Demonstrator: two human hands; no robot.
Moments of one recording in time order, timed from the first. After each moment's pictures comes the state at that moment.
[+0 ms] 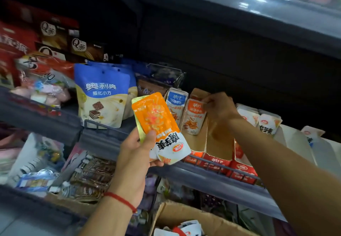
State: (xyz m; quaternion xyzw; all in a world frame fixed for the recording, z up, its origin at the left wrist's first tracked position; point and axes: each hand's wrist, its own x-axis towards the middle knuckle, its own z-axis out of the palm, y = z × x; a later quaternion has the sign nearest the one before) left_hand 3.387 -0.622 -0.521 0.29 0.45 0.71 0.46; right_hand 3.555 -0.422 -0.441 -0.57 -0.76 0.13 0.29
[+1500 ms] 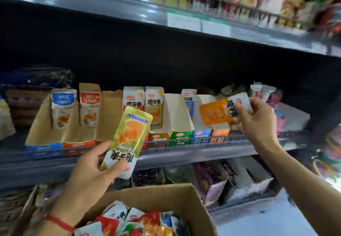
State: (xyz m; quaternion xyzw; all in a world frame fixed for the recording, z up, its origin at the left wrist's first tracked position) left_hand 3.523 -0.647 -0.521 0.58 0.49 0.51 0.41; right_hand 3.897 -0.624 -0.438 -0.64 -0.51 0.00 0.57
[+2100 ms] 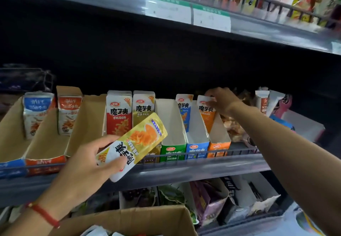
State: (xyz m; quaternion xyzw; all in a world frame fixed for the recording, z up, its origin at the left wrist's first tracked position) left_hand 3.564 -0.601 -0.487 0.66 0.51 0.43 0.35; right_hand 3.922 -0.458 -0.404 -0.71 -0.69 -0.05 0.15
